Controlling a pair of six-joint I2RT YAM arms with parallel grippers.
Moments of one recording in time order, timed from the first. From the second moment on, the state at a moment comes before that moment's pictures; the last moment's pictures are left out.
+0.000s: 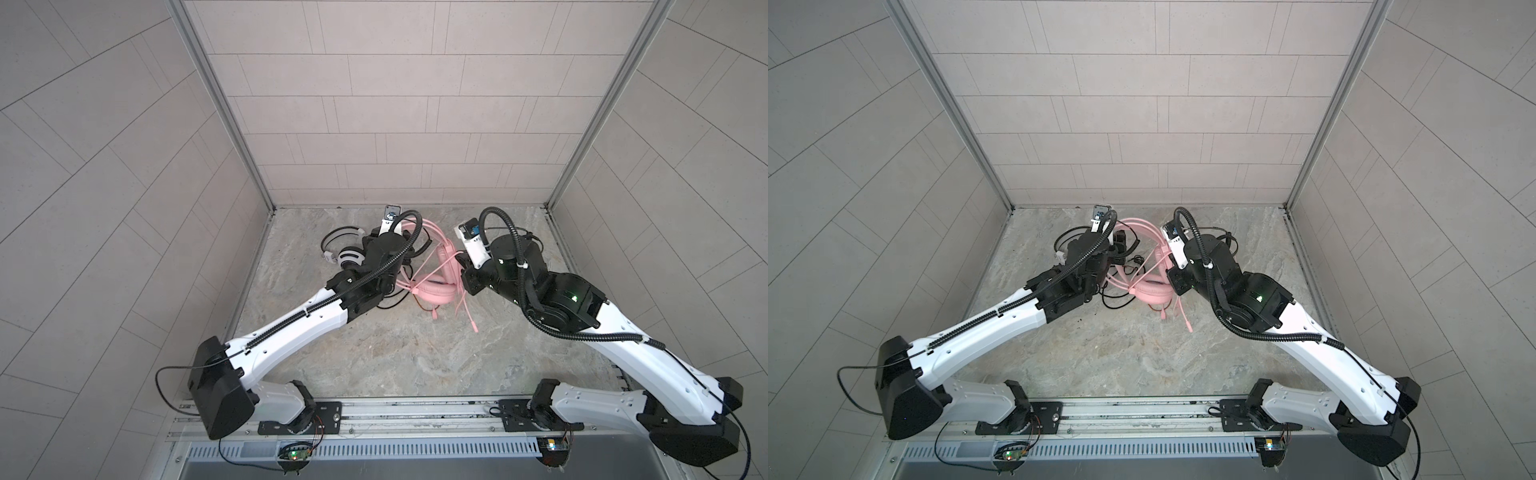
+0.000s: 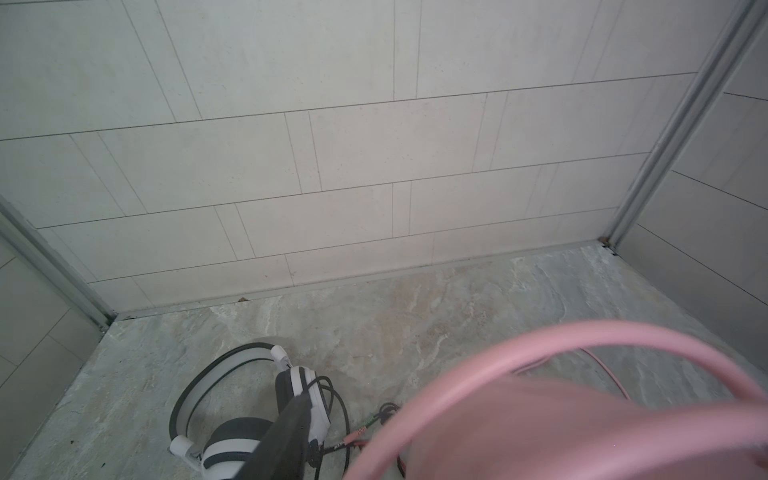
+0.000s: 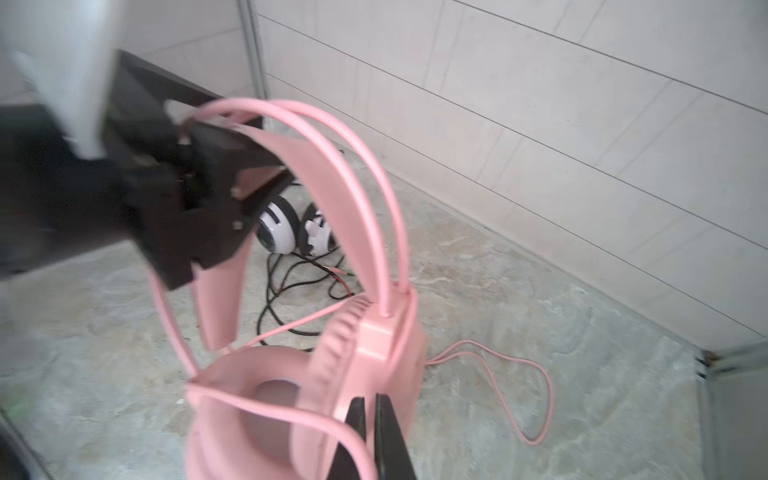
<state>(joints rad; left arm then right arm) -0.83 1.32 1.18 -0.14 -0.62 -0.14 0.77 1.11 1.36 -0.75 0.31 0.01</state>
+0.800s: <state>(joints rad) -0.81 1.23 1.13 -0.39 -0.20 -0.09 0.54 1.18 1.35 -0.67 0.29 -0.06</state>
